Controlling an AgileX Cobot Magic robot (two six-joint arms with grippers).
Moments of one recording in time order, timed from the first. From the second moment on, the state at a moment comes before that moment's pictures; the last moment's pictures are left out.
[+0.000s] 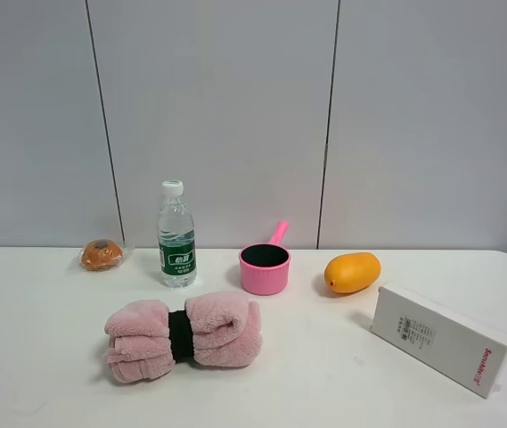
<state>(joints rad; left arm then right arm) -0.25 0.32 -0.76 0.20 1.21 -0.24 0.02 0.00 -0.50 0.12 1.06 -0.02</state>
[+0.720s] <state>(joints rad) -0.20 0.12 -0.51 -0.02 1.06 -0.01 0.02 0.00 -0.50 0.12 1.06 -0.02</state>
